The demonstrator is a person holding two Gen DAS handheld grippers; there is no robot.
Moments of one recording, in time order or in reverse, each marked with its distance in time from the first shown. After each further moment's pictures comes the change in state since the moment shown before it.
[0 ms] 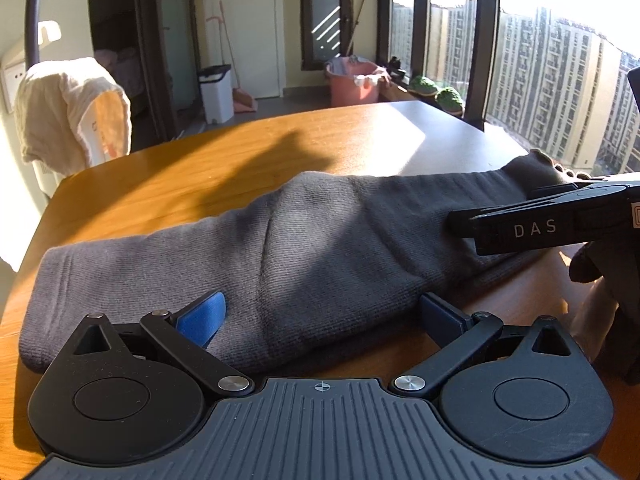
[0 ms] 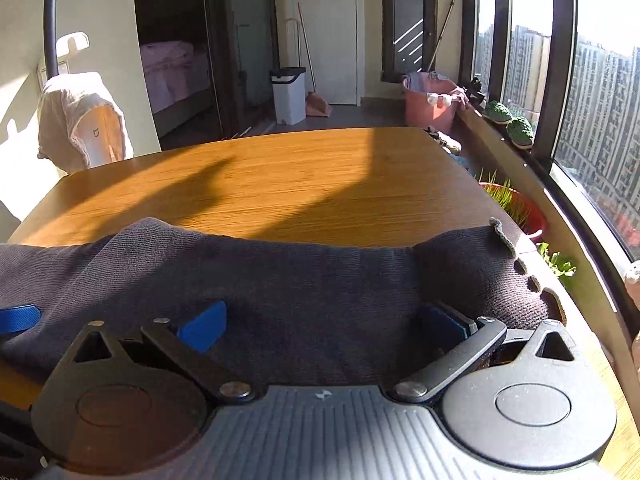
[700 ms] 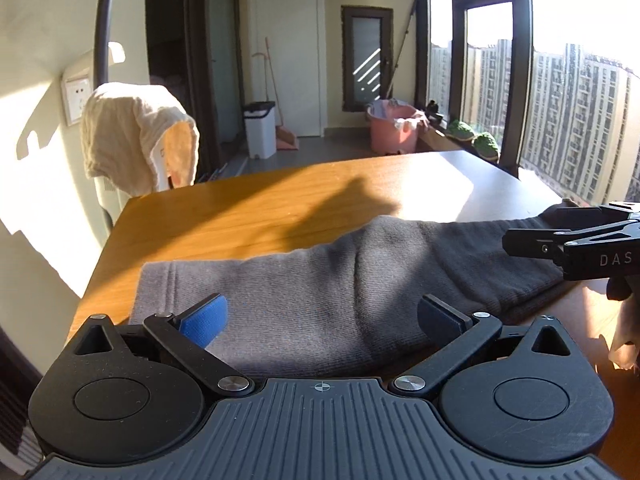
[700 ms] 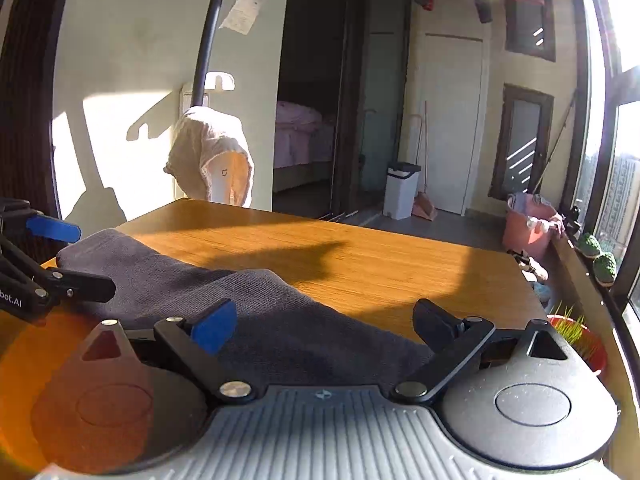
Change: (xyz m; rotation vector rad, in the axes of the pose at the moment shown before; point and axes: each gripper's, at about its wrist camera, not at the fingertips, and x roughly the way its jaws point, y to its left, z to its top) left arm -0.062 0.040 -0.011 -0.012 -0.180 0.157; right arm -0.051 0.027 -0.005 -0.485 -0.317 0.333
